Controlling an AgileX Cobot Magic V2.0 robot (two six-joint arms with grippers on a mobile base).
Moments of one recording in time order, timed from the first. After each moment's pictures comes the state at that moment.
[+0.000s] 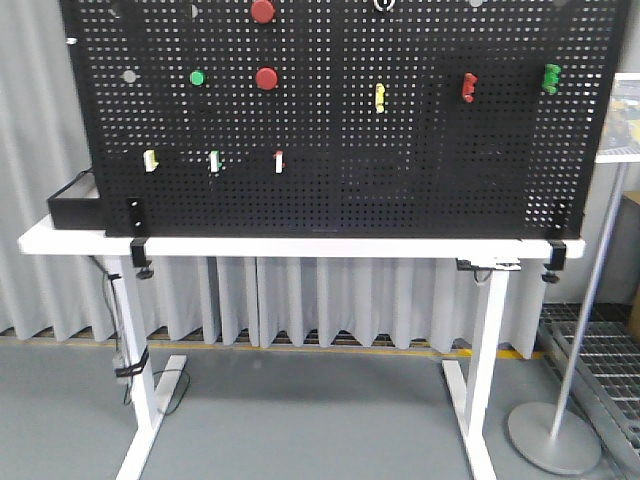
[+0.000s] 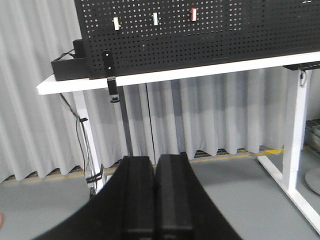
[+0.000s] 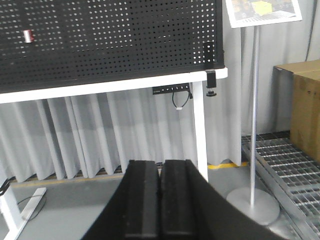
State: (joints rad) left arm -0.10 -0.01 0.03 -0.20 0.09 0.28; right arm -0.06 -0.01 0.03 0.04 0.10 0.05
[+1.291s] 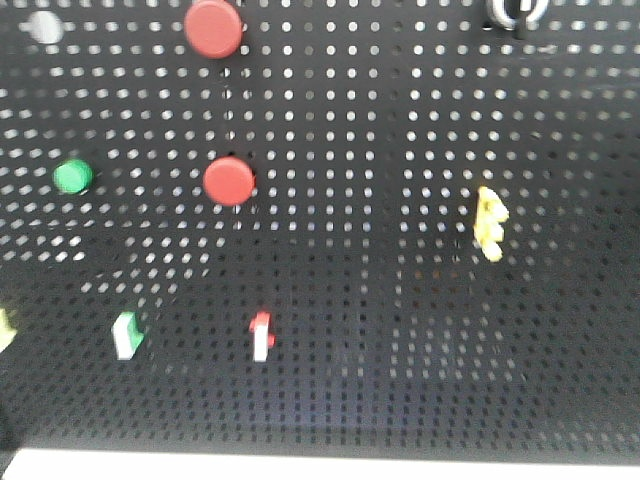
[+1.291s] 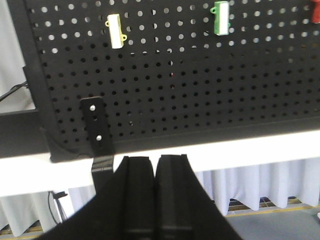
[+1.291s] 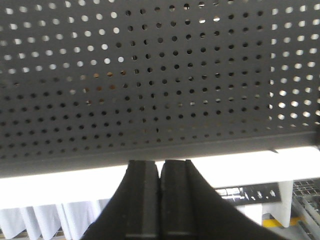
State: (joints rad) left arm -0.10 -0.01 0.03 -0.20 0.09 0.28; right arm -0.06 -0.01 0.03 0.04 0.10 0.05
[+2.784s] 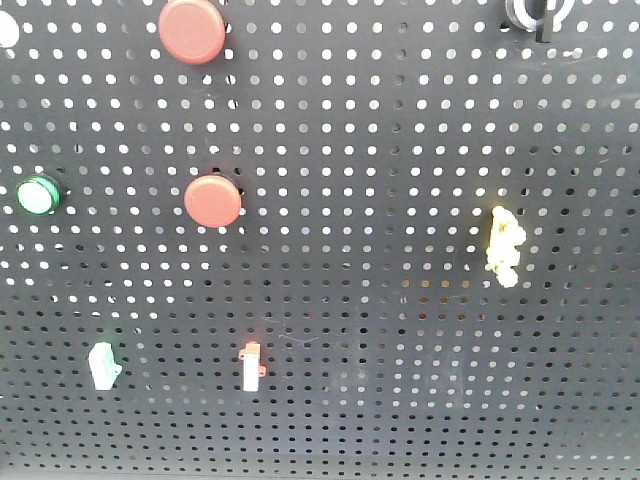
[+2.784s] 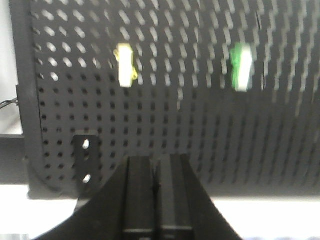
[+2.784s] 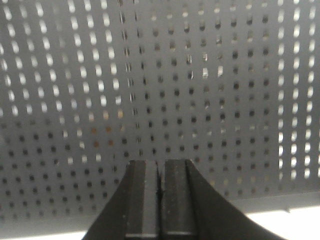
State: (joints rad) left arm -0.10 -0.01 0.00 -0.26 -0.02 0.16; right arm -0.06 -0.01 -0.05 0.05 -0.03 0.04
